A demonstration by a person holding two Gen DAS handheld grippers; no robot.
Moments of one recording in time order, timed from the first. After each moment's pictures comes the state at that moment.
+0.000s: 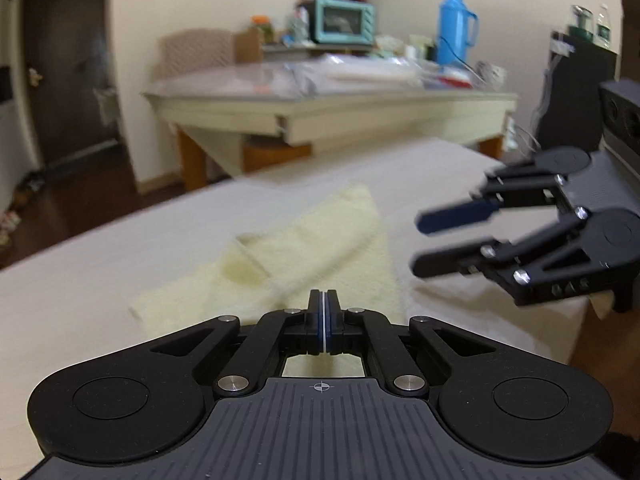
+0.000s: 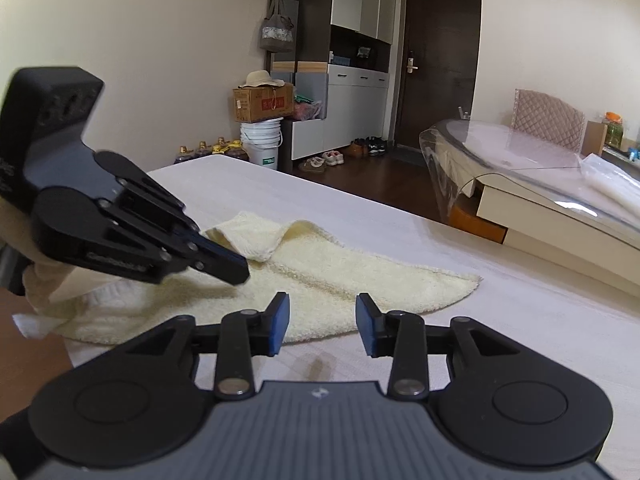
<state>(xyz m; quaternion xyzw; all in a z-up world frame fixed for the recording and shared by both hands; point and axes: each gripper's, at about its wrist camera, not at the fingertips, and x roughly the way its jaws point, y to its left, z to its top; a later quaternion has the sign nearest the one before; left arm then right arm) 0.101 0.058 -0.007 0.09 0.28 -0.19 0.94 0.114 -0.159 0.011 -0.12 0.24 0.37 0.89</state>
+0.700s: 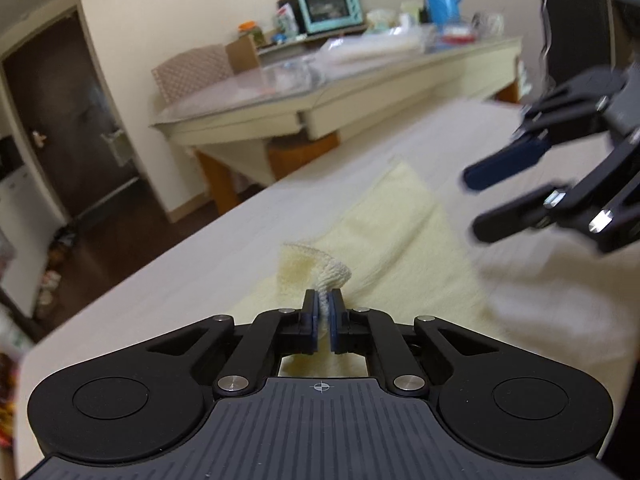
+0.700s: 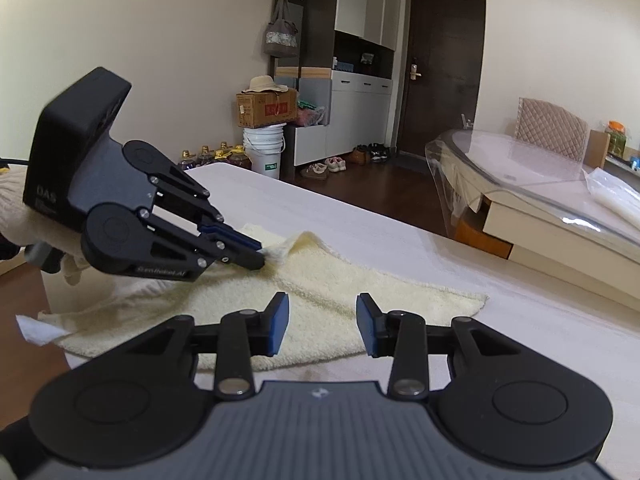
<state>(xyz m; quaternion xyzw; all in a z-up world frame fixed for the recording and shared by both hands) 0.111 0.055 -0.009 0.16 0.28 -0.22 0.92 0.108 -0.149 0.017 -0.14 0.22 0.38 0.89</state>
